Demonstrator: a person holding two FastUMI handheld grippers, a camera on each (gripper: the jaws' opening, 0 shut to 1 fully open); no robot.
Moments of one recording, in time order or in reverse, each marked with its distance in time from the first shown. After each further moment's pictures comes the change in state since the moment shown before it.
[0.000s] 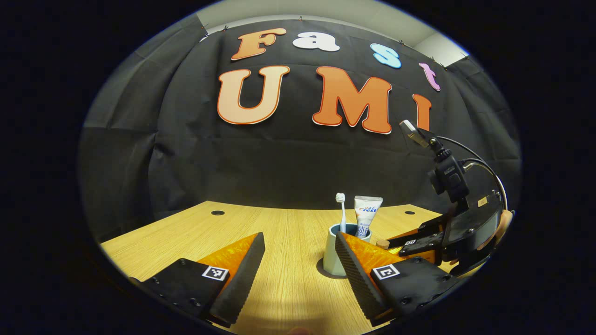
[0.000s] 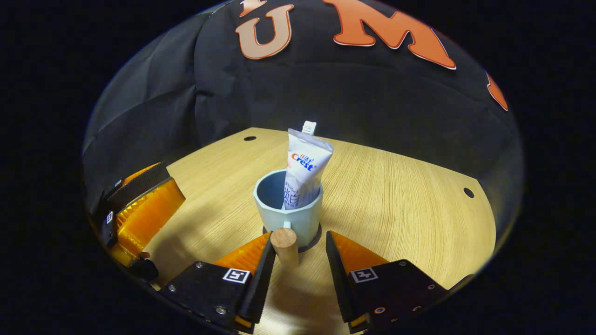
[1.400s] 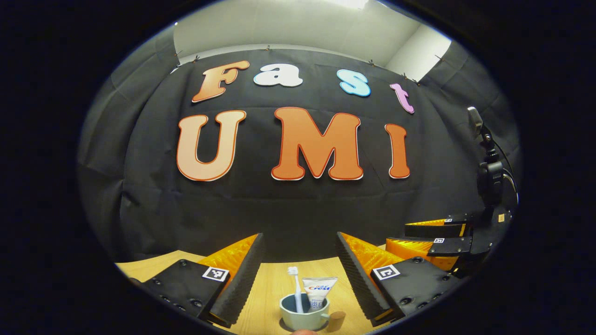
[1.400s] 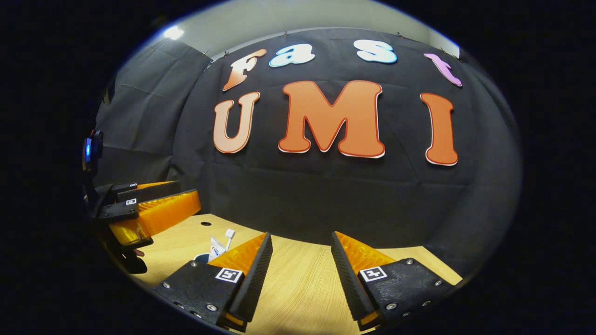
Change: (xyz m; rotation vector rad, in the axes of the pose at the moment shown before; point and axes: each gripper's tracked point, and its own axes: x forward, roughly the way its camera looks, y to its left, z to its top) left arm 0.060 -0.099 0.104 0.052 -0.275 -0.134; right arm -0.103 -0.118 0.122 -0.070 -0.662 -0.248
